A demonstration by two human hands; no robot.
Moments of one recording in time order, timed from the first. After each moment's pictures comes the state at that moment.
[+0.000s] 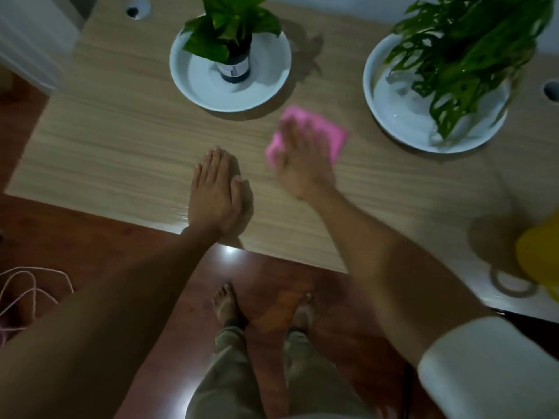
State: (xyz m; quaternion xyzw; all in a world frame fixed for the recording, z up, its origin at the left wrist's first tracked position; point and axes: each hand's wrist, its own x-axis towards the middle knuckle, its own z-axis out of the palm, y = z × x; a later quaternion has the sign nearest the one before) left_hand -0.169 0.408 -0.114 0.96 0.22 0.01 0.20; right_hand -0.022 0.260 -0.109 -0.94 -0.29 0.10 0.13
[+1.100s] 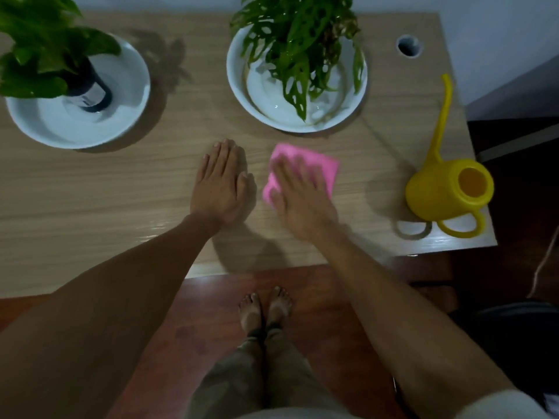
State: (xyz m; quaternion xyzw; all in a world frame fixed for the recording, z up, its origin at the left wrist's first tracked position) left_hand -0.055 0.259 -0.116 0.98 0.00 -0.04 0.20; right_hand -0.046 0.053 -0.121 -0.97 -0.20 0.10 0.08
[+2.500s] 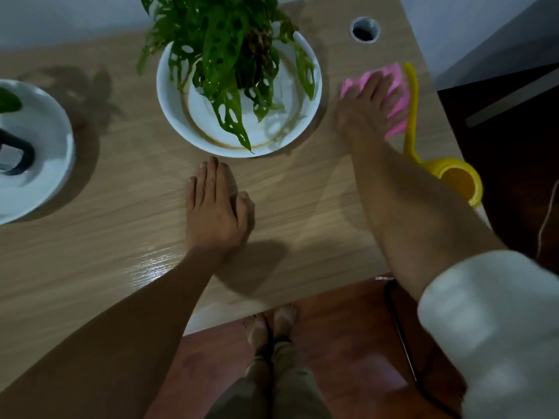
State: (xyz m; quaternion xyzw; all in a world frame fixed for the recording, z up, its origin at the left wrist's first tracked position) left_hand -0.014 0.195 -0.146 0.99 0.00 0.01 0.13; right_hand 0.167 -0.078 -0.124 -0.93 0.29 0.05 0.21
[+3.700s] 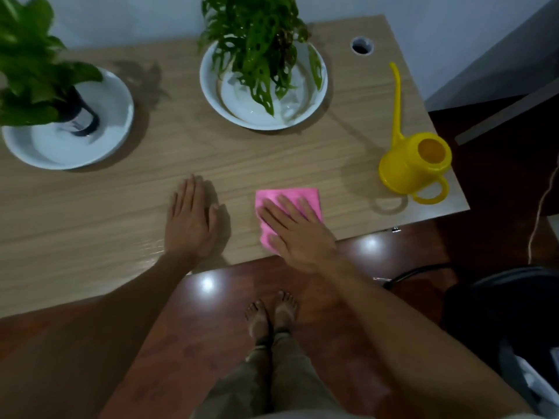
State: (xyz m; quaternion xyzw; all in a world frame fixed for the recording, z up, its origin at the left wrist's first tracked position) left_hand -0.126 0.271 -0.111 0.98 0.02 -0.03 0.18; right_hand -0.138 0.005 -0.129 -0.95 -0.29 0.08 0.03
